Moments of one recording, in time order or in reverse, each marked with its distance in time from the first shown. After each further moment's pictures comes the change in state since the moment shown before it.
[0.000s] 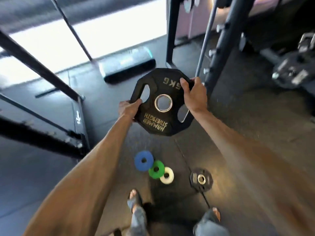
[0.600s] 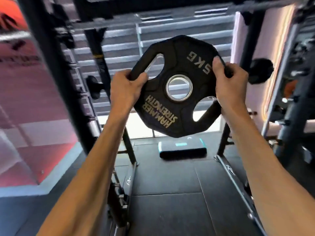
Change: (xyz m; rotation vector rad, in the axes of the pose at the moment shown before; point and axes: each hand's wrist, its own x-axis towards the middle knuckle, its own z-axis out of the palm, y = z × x) left_hand -0.262 0.224 -0.347 -0.123 0.684 0.925; right_hand -0.068 -0.401 -0.133 0.742 0.118 -0.545
